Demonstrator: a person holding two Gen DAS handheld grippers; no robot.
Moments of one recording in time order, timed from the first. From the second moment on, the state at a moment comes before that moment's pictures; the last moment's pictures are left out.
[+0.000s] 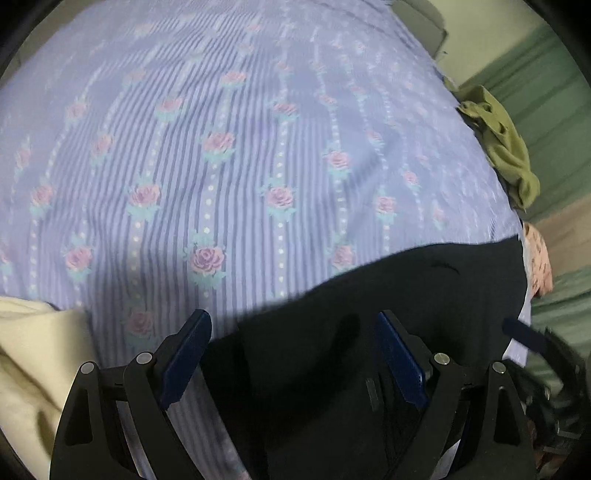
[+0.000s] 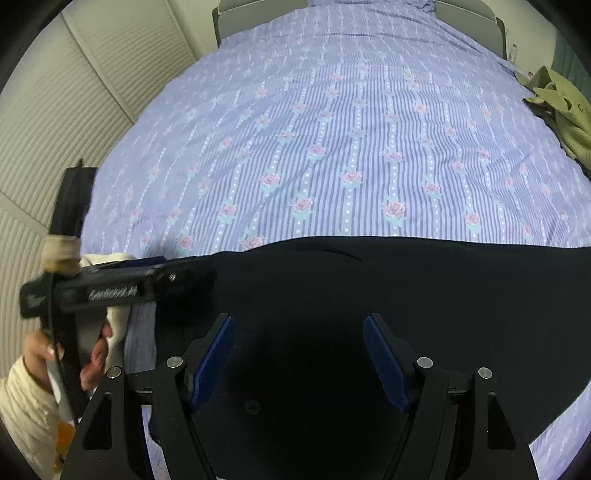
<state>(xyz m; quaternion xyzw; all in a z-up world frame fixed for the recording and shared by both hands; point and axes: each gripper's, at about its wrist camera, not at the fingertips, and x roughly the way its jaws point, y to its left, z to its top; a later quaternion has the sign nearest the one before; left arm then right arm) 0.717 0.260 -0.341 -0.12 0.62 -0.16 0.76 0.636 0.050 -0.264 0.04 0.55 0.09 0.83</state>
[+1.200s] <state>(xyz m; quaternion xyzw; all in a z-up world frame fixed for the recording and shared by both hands) 0.677 0.297 -0.326 -0.18 0.56 -0.14 0.80 0.642 0.064 -0.271 0.03 0.55 0.10 0.83</state>
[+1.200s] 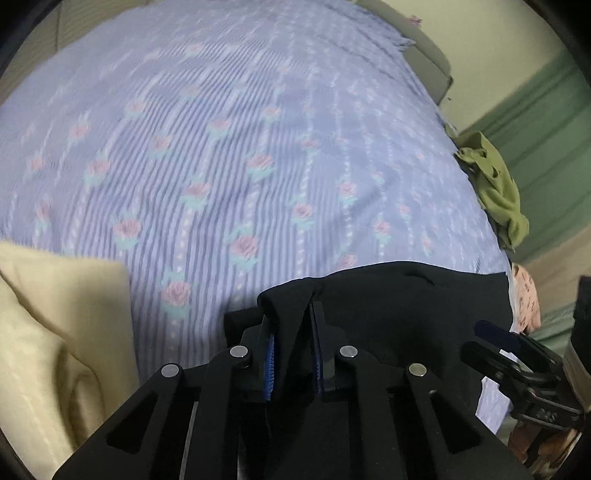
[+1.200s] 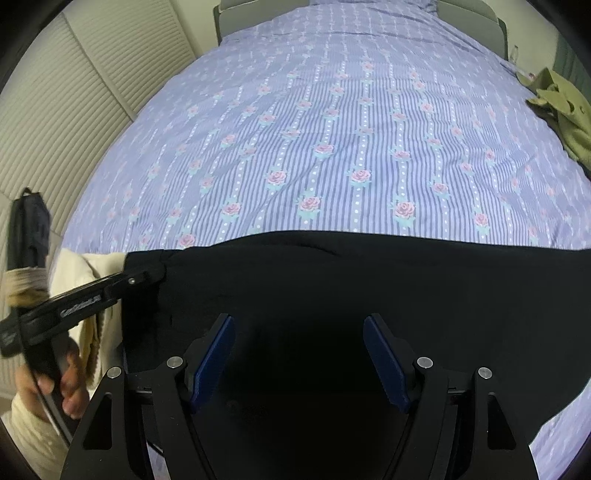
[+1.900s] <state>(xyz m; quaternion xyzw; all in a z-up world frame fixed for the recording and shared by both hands) 0.603 0.219 -0.198 0.05 0.48 -0.07 0.88 0.592 -0.019 -0.197 0.03 0.48 0.10 0.87</state>
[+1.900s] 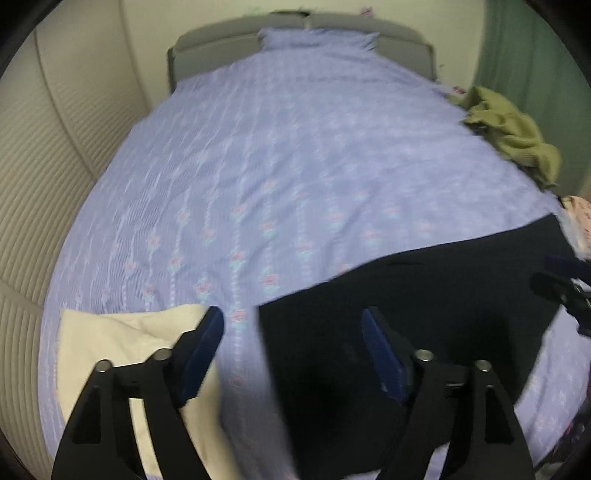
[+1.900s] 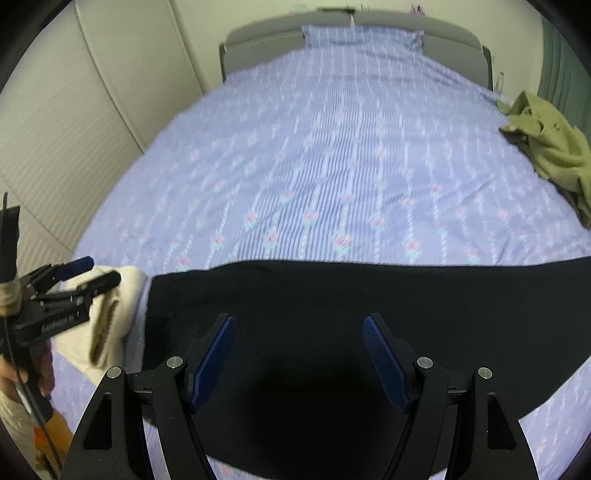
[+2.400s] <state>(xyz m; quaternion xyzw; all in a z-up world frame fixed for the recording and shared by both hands) 0.508 0.028 -0.112 0.01 0.44 -0.14 0.89 0.493 -0.203 -0.109 0.04 0.41 0.08 0.91</state>
